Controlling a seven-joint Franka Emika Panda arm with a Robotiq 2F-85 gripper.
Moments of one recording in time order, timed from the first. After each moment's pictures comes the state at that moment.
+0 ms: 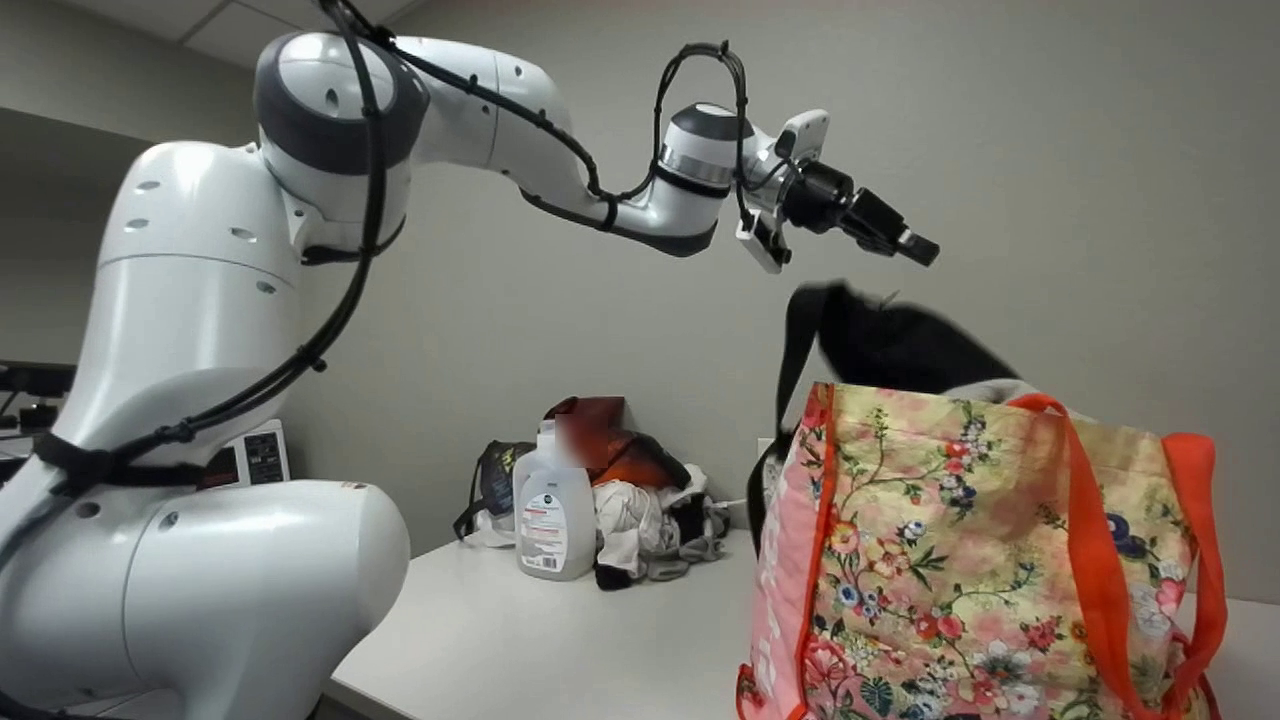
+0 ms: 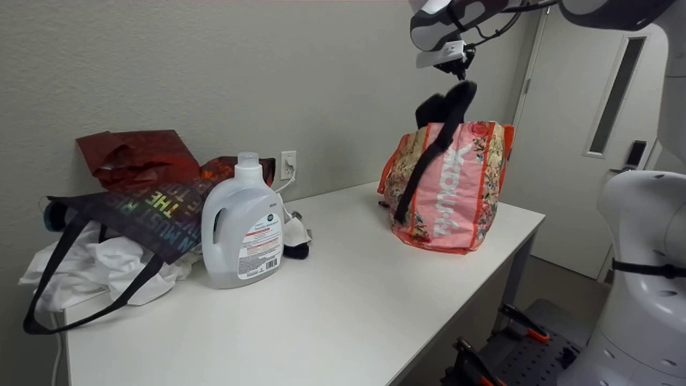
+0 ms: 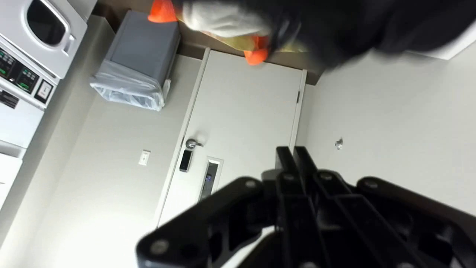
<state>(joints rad) 0.95 0.30 -1.37 -1.56 -0.63 1.94 1.07</state>
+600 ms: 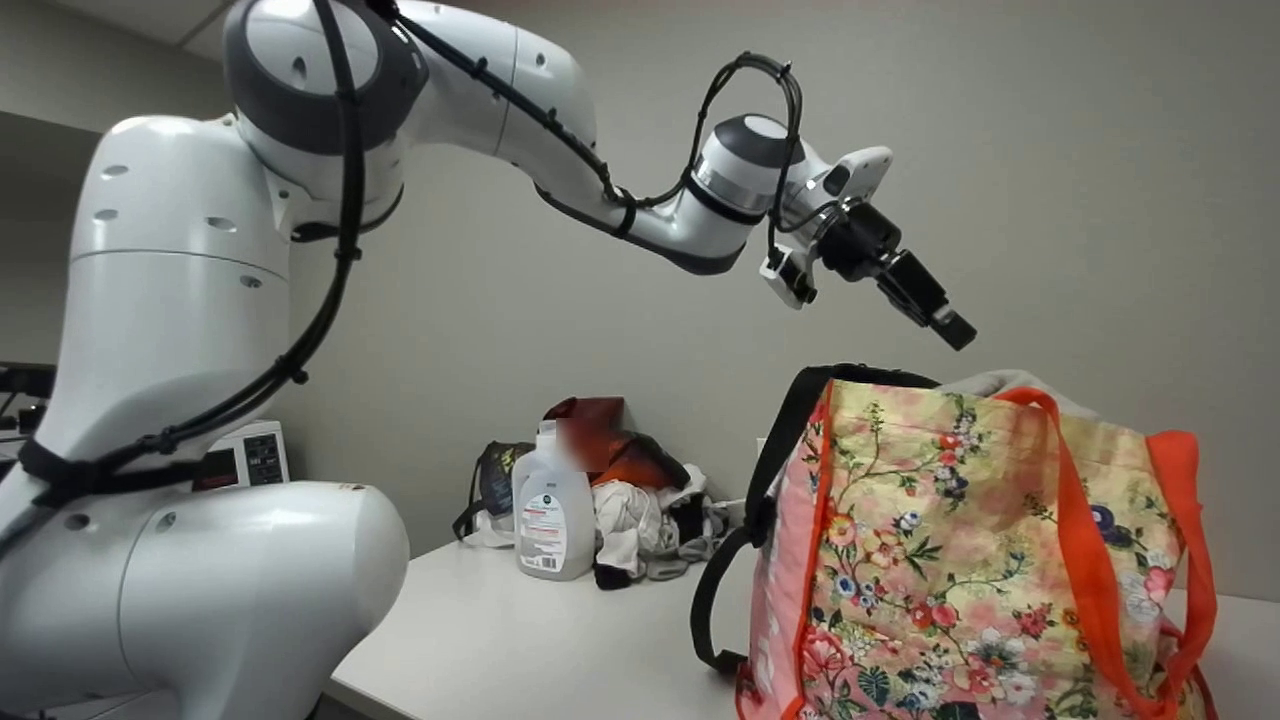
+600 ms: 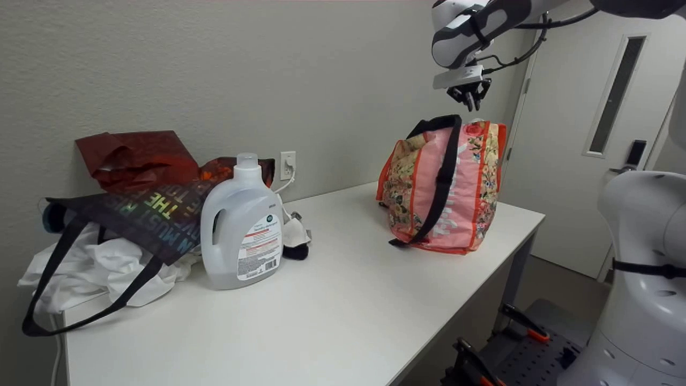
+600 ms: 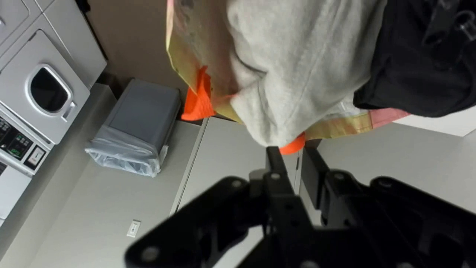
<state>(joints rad) 0.92 0.19 -1.38 -1.72 -0.55 1.99 1.04</state>
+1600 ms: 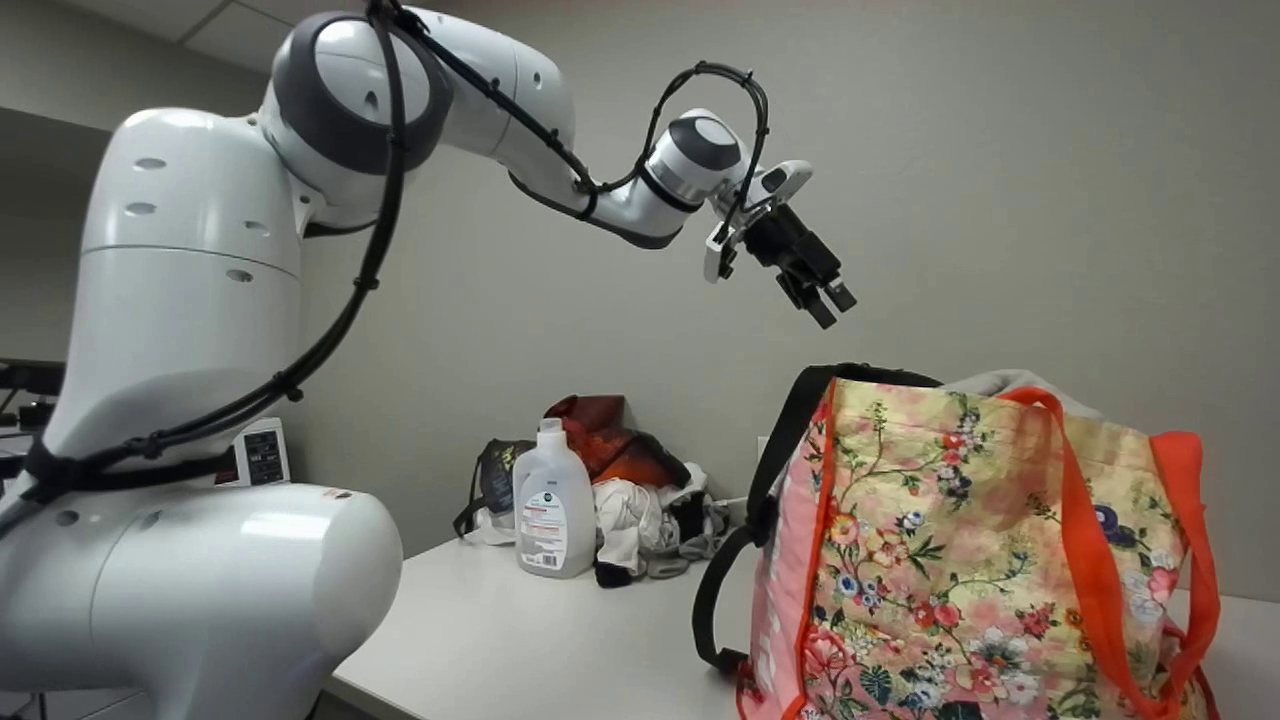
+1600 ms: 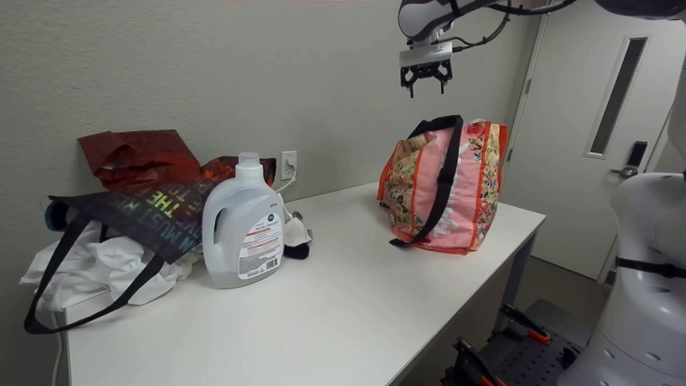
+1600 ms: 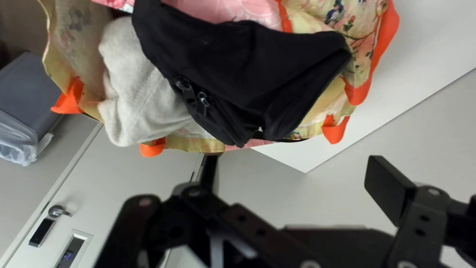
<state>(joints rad) 0.67 0.17 -0.90 -1.54 -0.43 1.91 0.81</state>
